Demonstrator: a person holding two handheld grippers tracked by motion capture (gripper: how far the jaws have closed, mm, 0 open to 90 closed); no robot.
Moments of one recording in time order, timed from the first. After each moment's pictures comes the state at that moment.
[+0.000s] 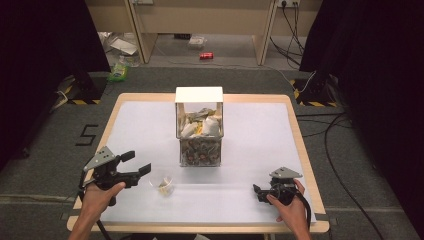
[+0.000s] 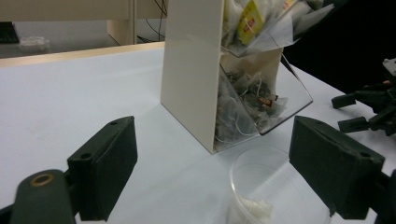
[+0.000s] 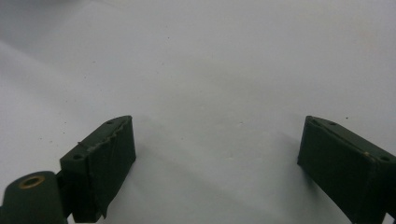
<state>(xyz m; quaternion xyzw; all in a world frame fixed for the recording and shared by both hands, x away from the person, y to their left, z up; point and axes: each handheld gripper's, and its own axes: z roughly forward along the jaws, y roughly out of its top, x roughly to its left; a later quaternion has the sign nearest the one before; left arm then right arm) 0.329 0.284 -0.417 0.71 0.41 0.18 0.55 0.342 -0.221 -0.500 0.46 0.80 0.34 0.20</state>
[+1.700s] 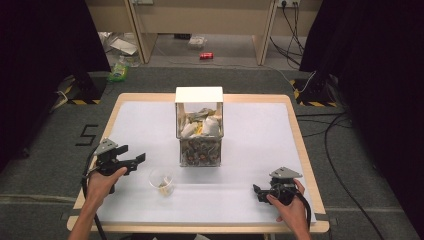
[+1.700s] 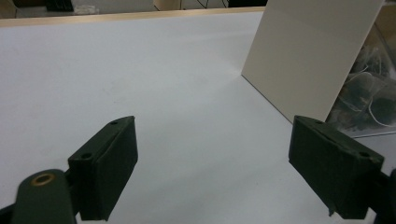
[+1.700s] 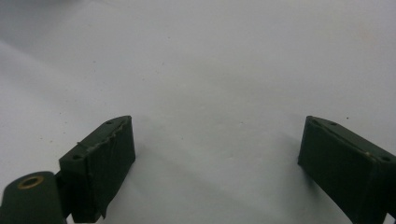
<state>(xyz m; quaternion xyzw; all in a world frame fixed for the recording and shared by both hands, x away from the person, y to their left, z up) 0.383 0.310 -0.461 0.70 0.48 0.20 0.48 0.342 -0.221 -0.500 0.46 0.80 0.34 0.20</state>
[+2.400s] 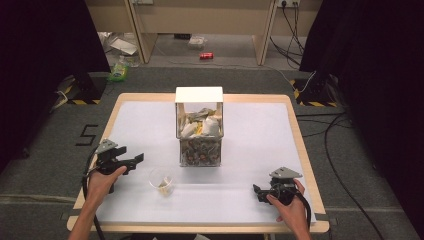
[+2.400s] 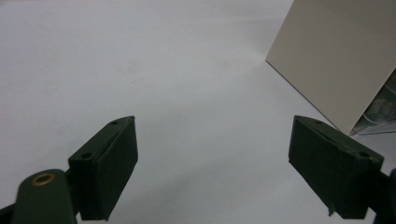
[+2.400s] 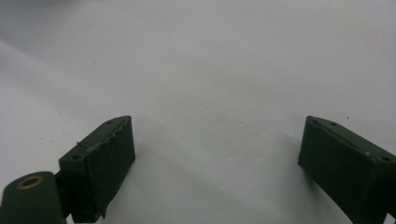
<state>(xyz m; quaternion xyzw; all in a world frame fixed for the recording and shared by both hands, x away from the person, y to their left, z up) 0.394 0.320 -0.479 0.70 0.51 0.20 0.46 0.342 -0.221 -0.500 0.46 0.80 0.34 0.20</state>
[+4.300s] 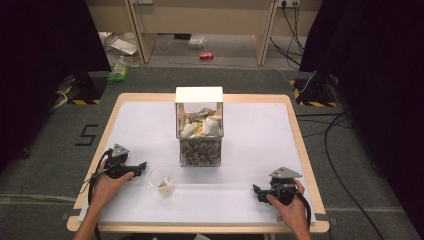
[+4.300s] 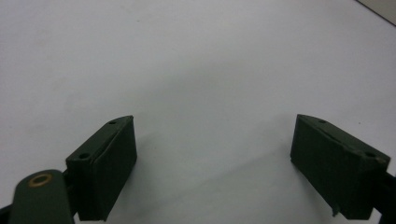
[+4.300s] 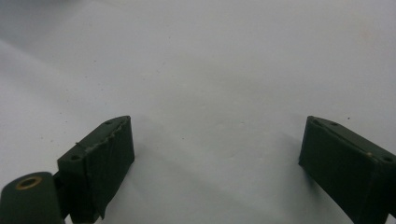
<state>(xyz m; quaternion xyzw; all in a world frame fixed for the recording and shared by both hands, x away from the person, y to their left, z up) 0.400 0.308 -0.508 0.76 0.51 0.22 0.35 0.343 -0.221 -0.500 0.46 0.80 0.34 0.20</state>
